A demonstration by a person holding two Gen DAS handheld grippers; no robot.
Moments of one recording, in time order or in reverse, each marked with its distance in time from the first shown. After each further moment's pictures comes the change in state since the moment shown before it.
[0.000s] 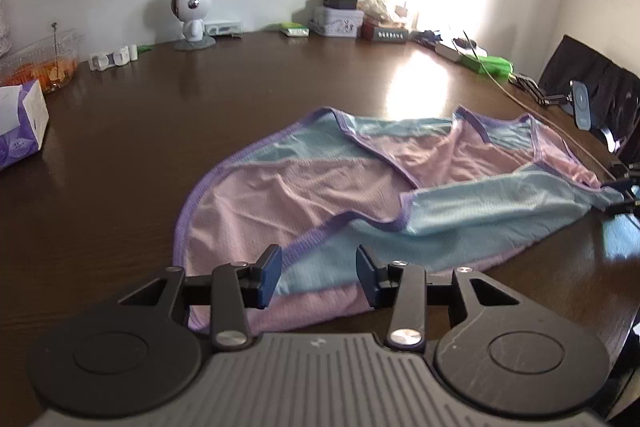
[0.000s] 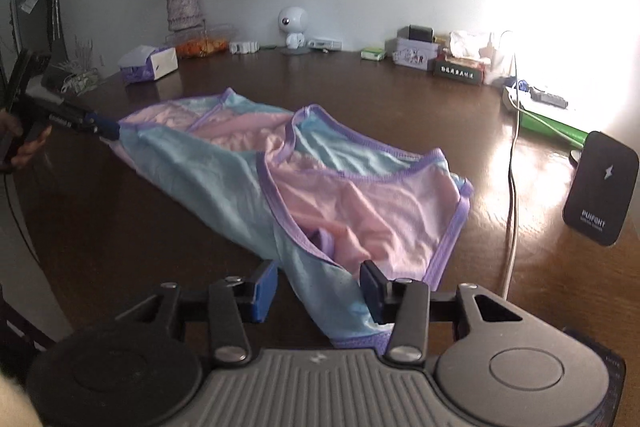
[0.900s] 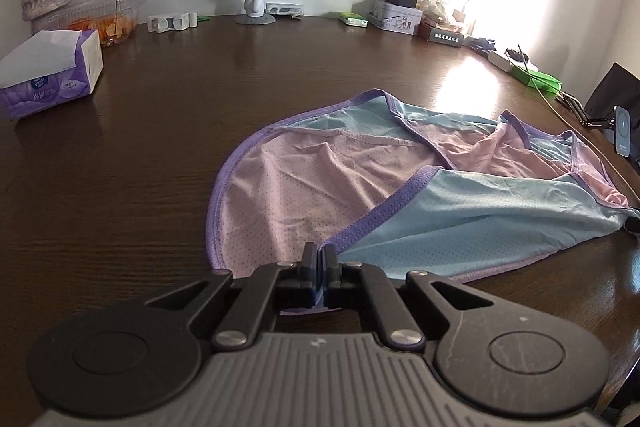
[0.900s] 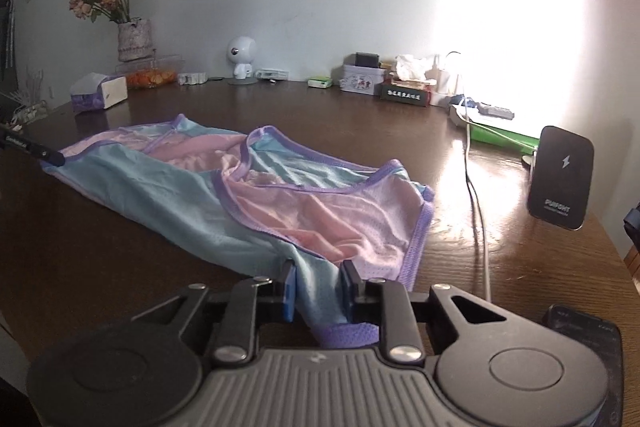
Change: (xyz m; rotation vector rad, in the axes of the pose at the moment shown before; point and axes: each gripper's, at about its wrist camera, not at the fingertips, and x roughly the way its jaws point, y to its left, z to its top) left arm -0.009 -0.005 -0.025 -0.127 0.040 0.133; right arm 0.005 0.016 -0.018 0.054 -0.146 -0.164
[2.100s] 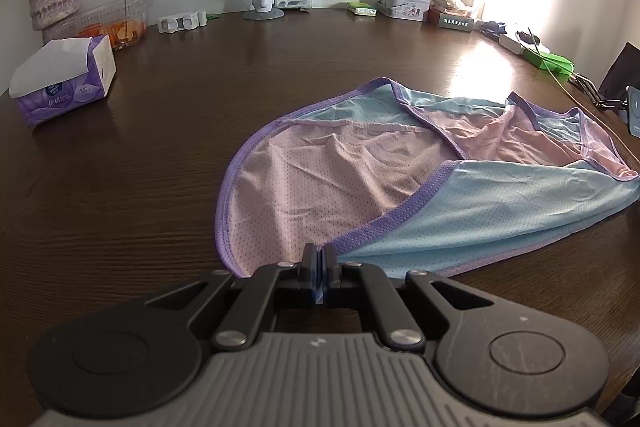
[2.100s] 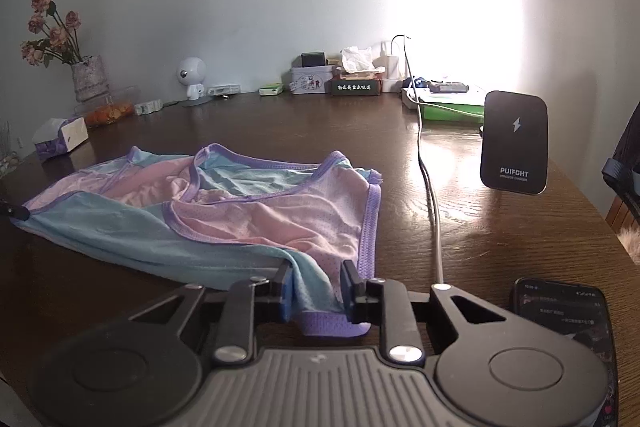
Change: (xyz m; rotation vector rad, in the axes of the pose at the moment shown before) left arm -0.006 -0.008 -0.001 0.037 0.032 0.060; right arm 0.002 -0.033 0.003 0.179 -0.011 -0.082
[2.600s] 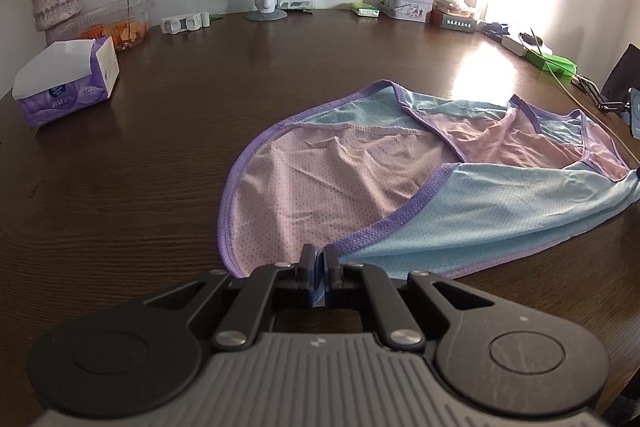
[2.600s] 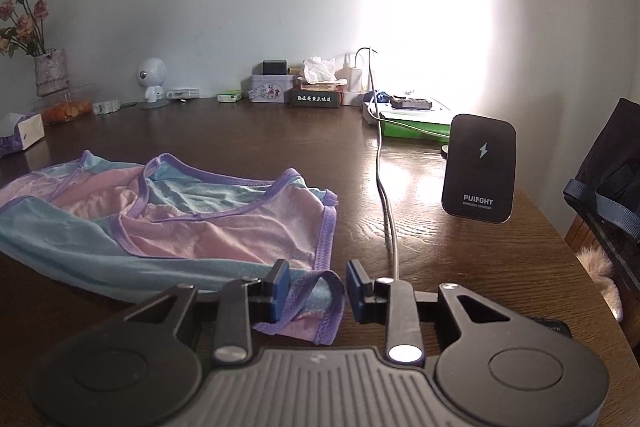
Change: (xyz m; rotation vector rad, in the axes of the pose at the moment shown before) left arm -0.005 -0.002 0.003 -0.017 -0.009 0.006; right arm 0.014 -0.003 0.013 -0.029 -0.018 -0.139
